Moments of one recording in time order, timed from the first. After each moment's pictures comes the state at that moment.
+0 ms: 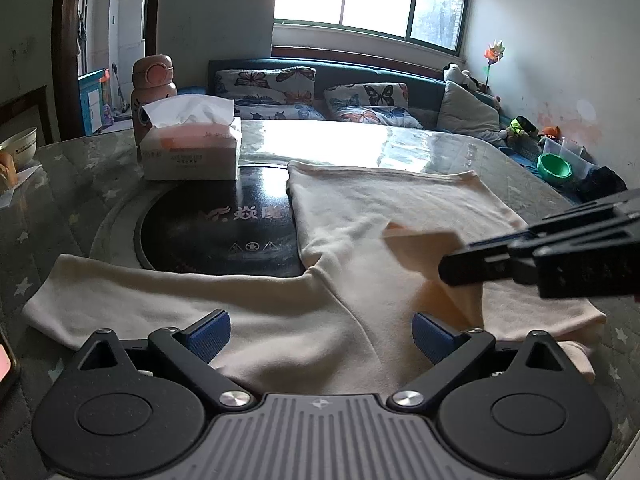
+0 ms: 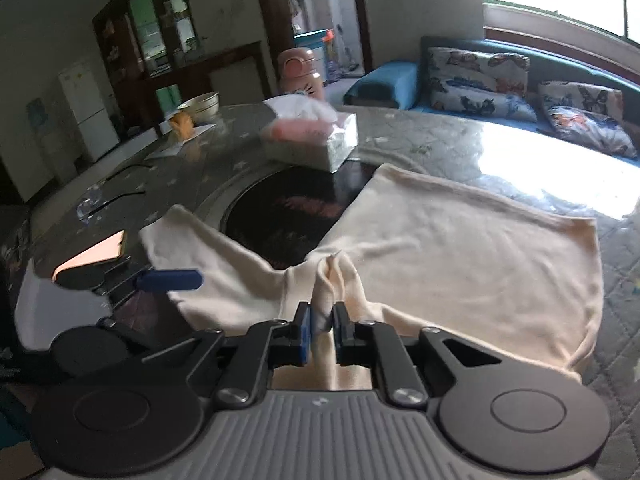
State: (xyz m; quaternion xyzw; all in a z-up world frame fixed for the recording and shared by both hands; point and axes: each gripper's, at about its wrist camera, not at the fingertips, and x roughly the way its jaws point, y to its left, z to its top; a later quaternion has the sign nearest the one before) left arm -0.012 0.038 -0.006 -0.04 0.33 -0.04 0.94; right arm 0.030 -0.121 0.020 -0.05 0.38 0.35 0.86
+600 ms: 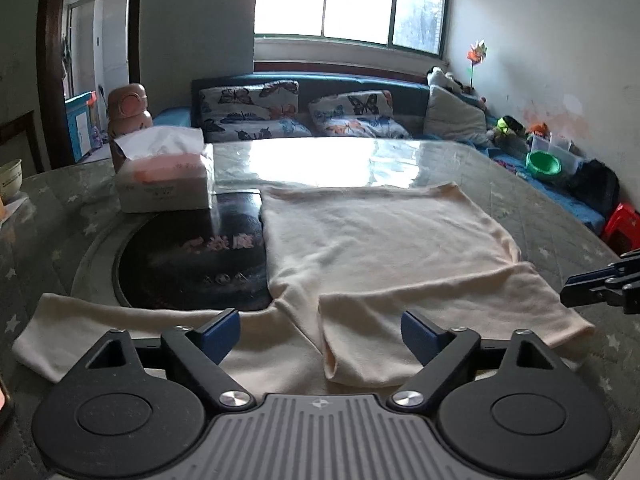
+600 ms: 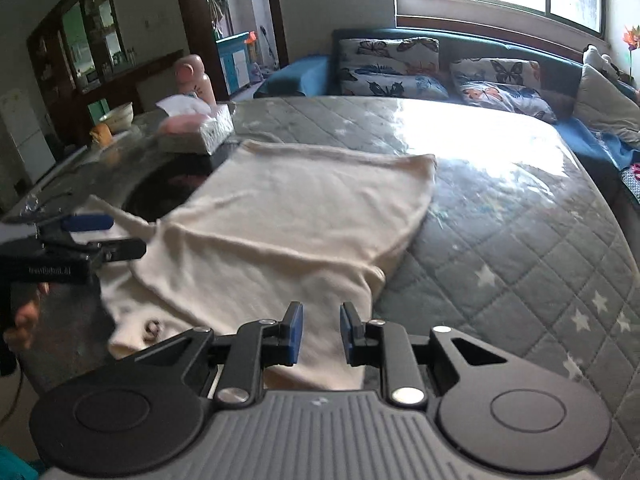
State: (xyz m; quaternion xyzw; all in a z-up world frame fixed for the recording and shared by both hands) left arm 0.002 0.012 0.001 -0.01 0.32 -0.05 0.95; right arm 0.017 -0.251 0.007 -0.04 0.39 0.24 0.89
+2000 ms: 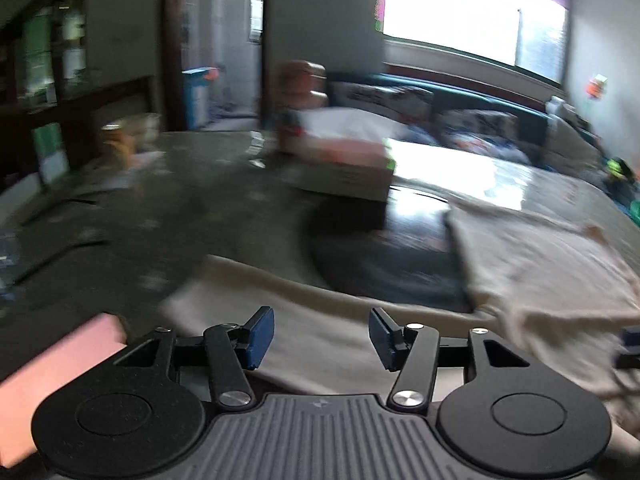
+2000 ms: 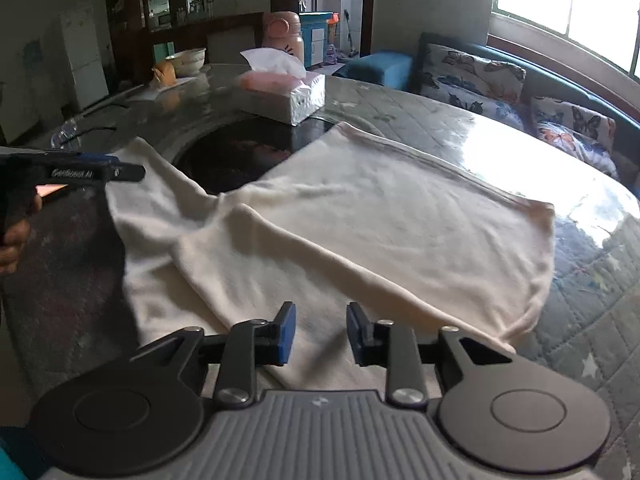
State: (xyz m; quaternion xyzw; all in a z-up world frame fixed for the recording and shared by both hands) left arm -0.009 0.126 -0.005 -0.07 0.31 0.15 0.94; right arm 0.032 -0.157 -0.014 -0.14 0.37 0.33 0.86
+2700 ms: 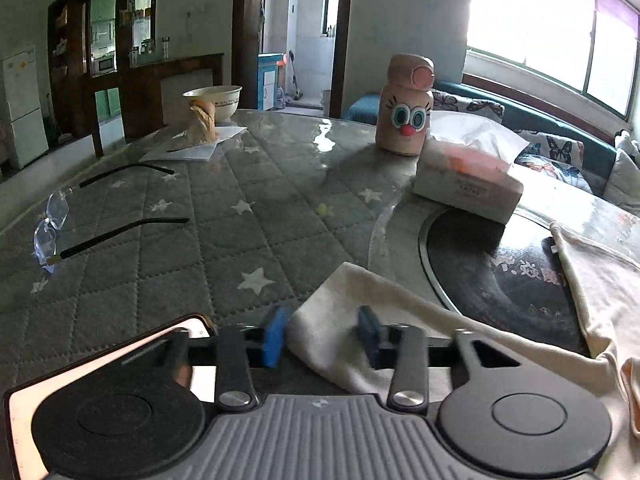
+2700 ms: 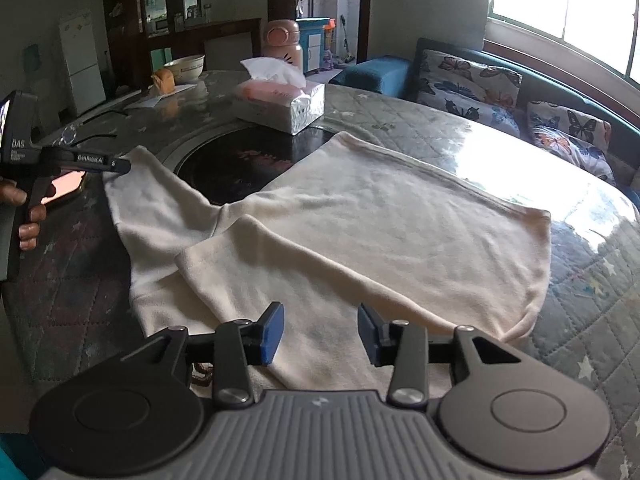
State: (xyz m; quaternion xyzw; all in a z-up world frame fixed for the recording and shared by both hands) left arm -0.002 0.188 -0.022 -0.11 0.31 0.22 0.92; right arm 0.029 -0.158 -0.007 -0.14 0.37 0.32 0.86
